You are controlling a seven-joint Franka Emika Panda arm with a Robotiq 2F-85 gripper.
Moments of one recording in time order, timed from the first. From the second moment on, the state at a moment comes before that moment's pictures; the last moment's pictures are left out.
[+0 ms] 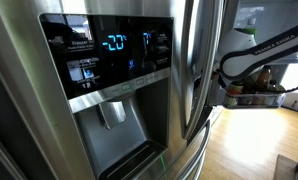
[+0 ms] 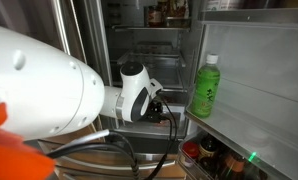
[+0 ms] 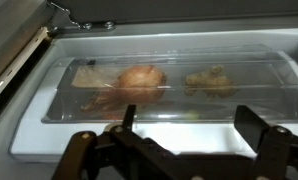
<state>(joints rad) -0.06 -0.20 -0.09 -2.41 -0.01 2.74 -0.14</state>
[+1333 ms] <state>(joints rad) -0.03 0.06 -0.08 -2.30 0.07 3.00 -0.25</state>
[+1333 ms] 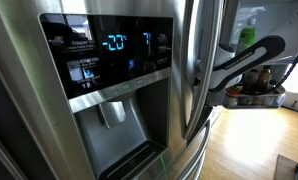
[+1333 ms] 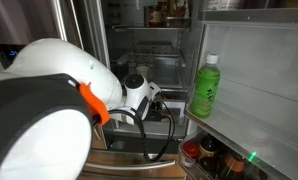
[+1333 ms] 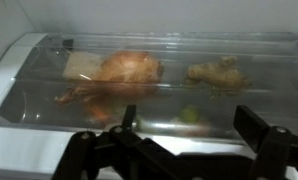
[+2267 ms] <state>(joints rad) -0.05 0.32 -0.02 -2.04 0.08 3.14 -0.25</state>
